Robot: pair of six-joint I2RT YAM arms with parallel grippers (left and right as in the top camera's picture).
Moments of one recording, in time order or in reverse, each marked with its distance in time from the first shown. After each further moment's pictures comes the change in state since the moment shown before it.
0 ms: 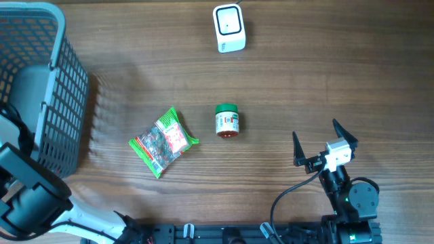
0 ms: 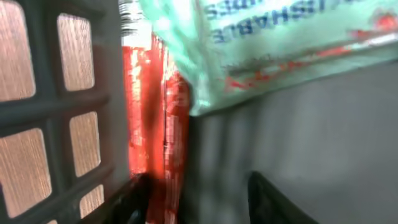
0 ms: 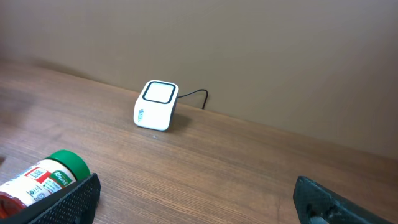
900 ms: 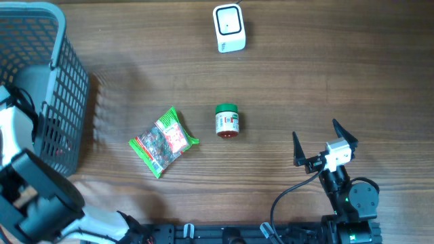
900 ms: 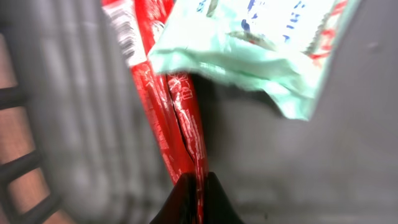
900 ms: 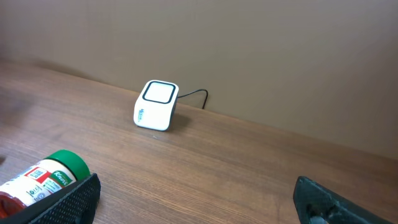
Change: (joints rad) left arm -0.123 -0.122 -0.018 -0.020 0.108 -0.039; right arm 0.000 0.000 0.000 0.000 0.000 0.000
